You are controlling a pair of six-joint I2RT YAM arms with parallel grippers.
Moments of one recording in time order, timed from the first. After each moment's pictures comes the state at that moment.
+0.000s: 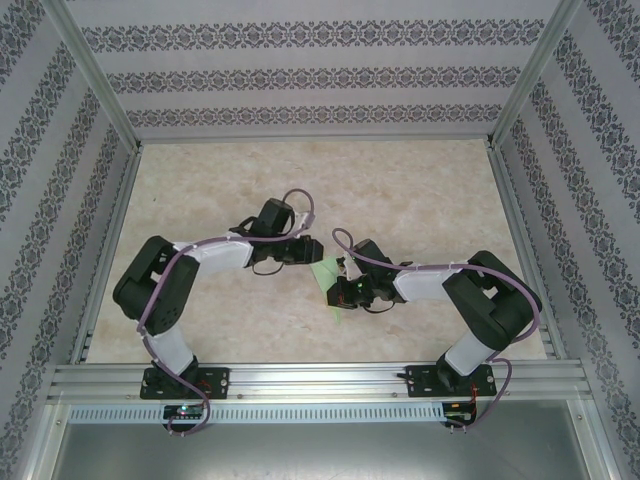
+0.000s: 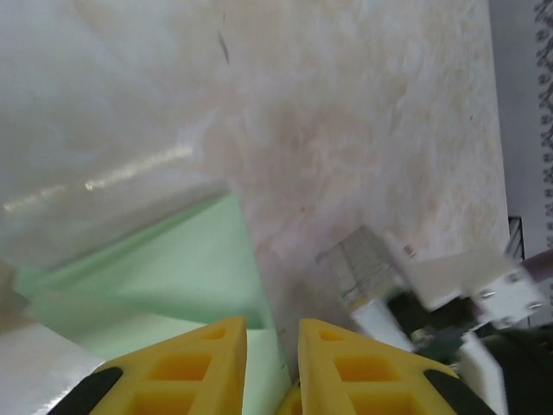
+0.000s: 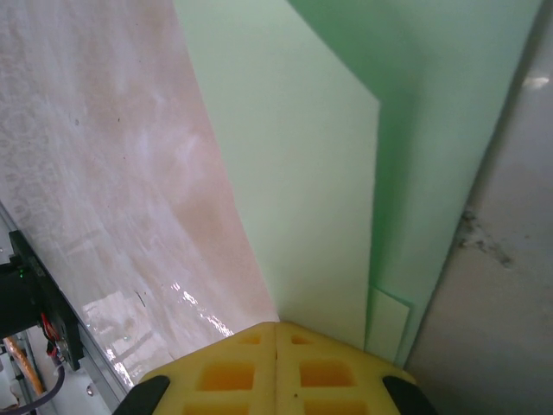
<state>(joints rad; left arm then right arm) -0.57 1.77 0.95 -0.05 0.60 -0.61 0.67 1.62 0.59 0.01 -0.57 0.70</state>
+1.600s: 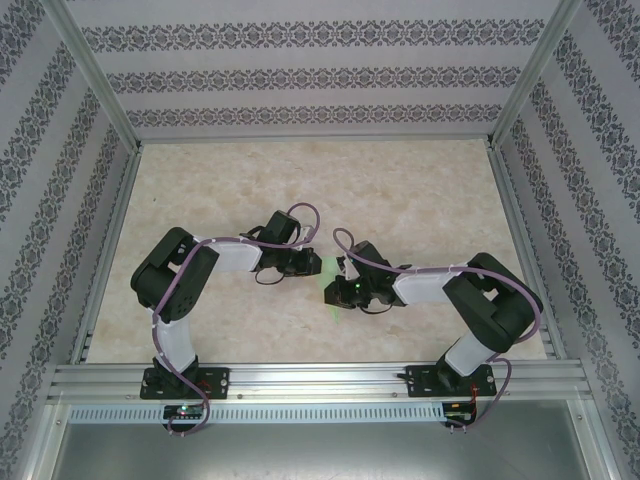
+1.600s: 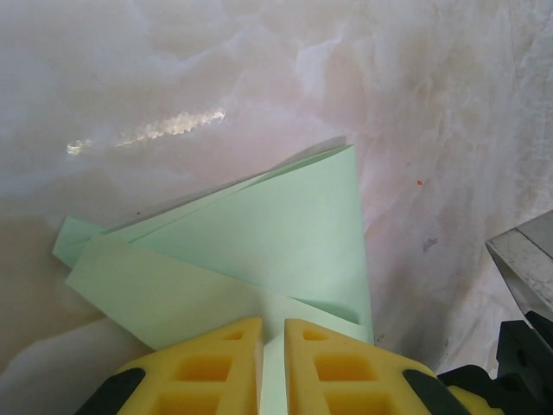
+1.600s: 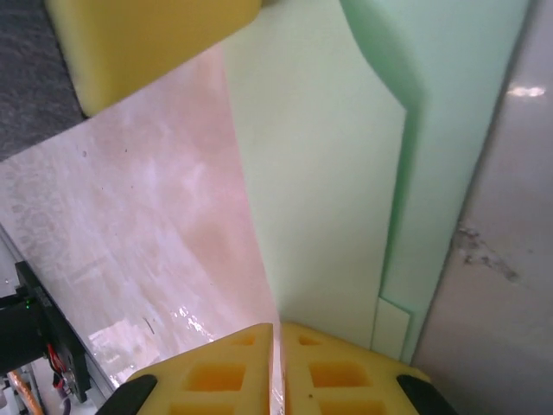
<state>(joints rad) -0.59 1.87 0.94 -0.04 0.54 -0.60 0.71 1.61 0.57 0.08 -0.51 0.80</state>
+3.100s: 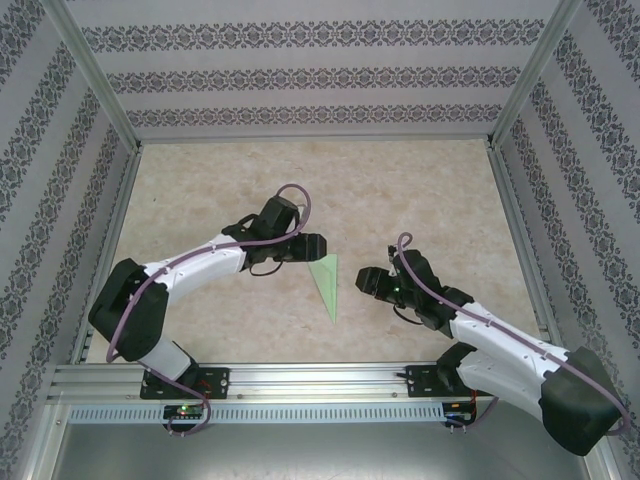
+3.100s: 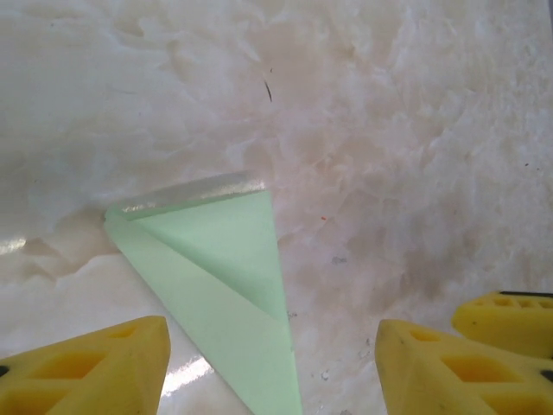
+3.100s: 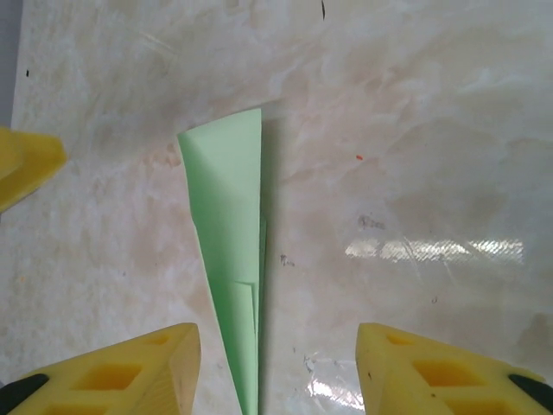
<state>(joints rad) -0.68 1.56 1.02 -0.34 0.25 -0.67 0.62 0.95 0.38 -0.14 -0.13 0.82</state>
